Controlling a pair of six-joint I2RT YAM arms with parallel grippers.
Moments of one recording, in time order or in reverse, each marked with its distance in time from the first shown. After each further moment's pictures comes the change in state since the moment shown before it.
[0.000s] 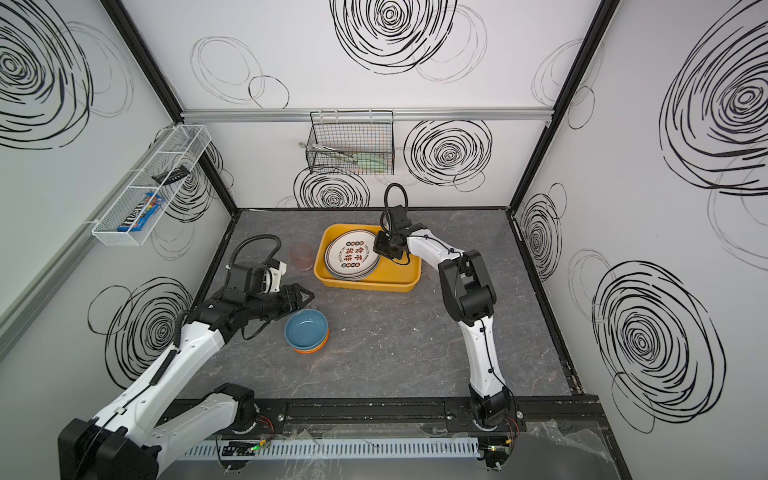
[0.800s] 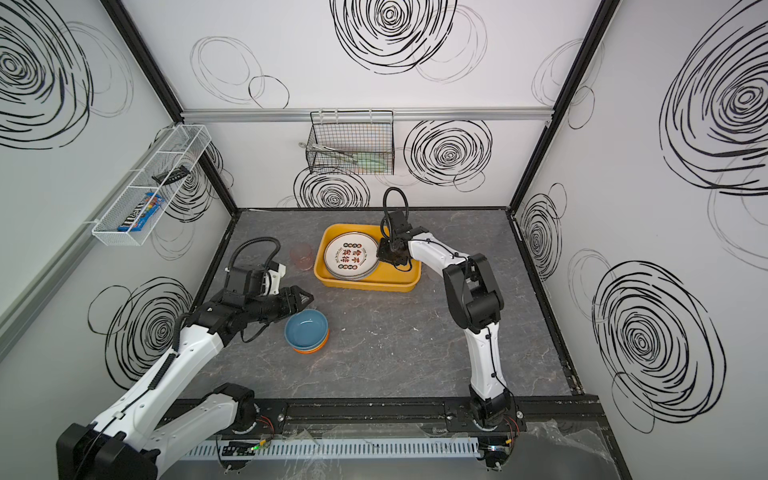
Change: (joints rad) left arm 0.000 -0.032 -0.021 -0.007 -0.006 0.000; right arm 0.022 -0.136 -0.148 -0.047 0.084 -0.055
